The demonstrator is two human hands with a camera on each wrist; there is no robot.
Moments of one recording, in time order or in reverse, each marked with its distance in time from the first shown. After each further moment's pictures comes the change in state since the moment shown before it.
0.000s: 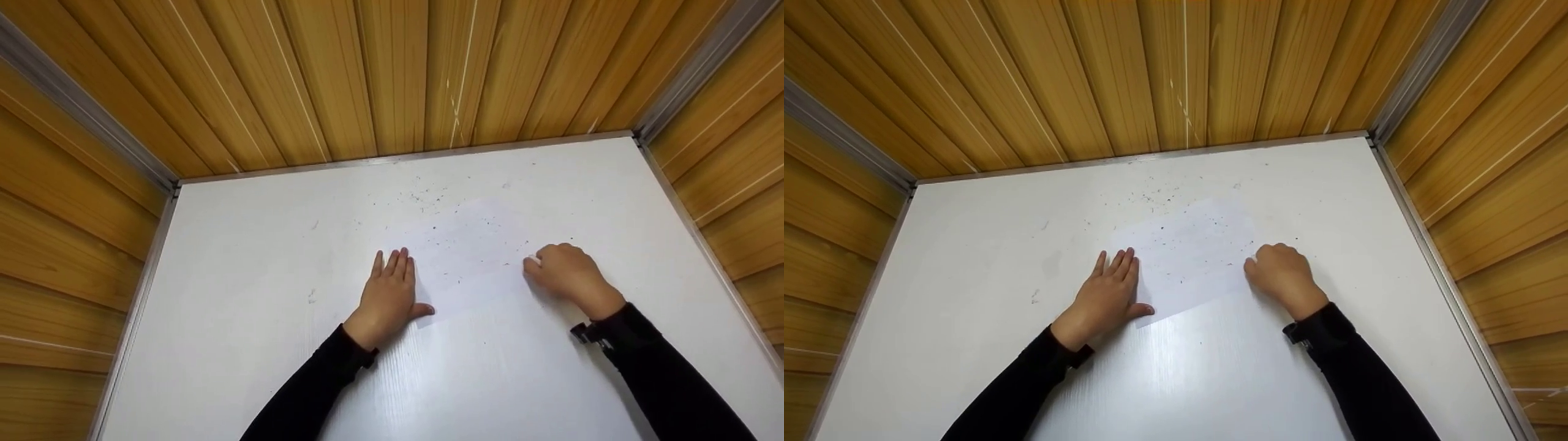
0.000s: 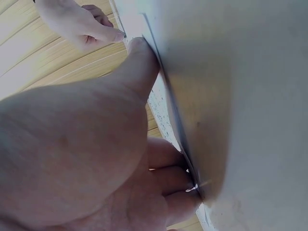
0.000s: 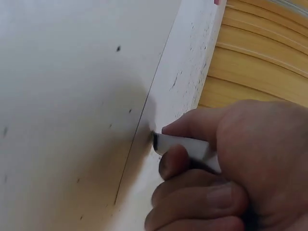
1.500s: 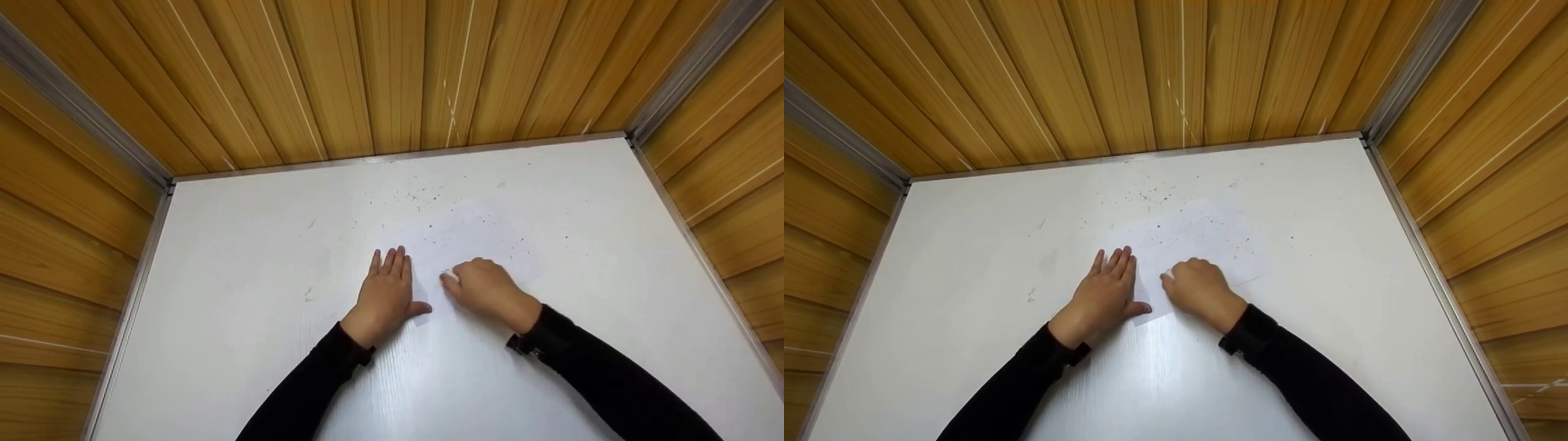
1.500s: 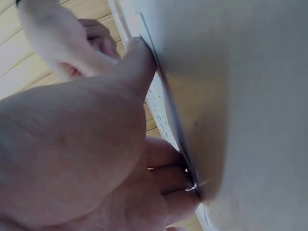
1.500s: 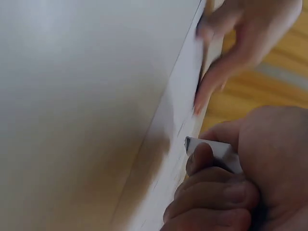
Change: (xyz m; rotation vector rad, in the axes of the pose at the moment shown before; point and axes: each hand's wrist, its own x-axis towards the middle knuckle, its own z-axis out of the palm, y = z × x) left_hand 0.001 0.003 0.002 -0.009 0.024 -0.002; right_hand 0.004 -0.105 0.055 0.011 0.018 -0.198
